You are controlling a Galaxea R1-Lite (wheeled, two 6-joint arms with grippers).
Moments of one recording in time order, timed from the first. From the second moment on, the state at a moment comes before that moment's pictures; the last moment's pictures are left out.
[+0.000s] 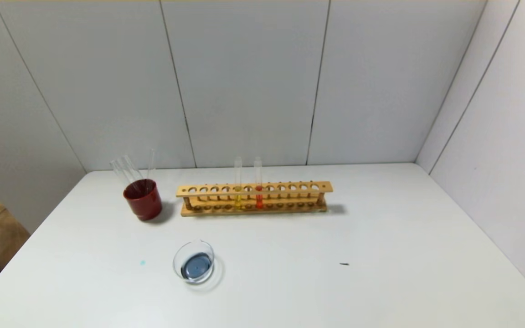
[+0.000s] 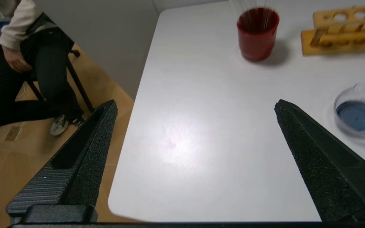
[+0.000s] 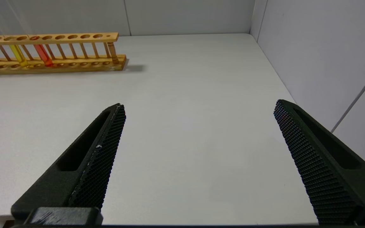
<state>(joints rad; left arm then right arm) -0.04 0.71 -0.63 0.23 0.32 0.14 0.00 0.00 0.00 0.00 0.00 0.02</state>
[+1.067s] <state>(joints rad) 0.00 0.08 -0.14 0.23 0.10 0.10 0.00 0.00 0.00 0.00 0.00 0.02</state>
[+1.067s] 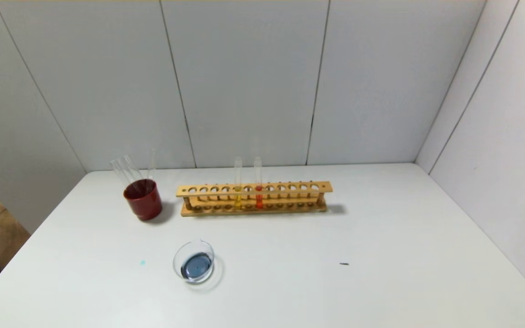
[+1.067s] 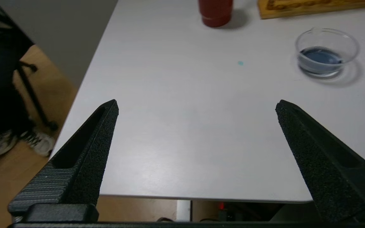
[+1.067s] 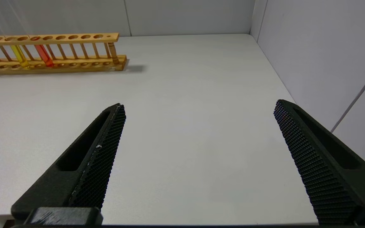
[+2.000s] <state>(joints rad) 0.00 0.00 -0.01 0.02 0.00 -0.02 0.00 0.00 0.00 0.00 0.00 0.02</state>
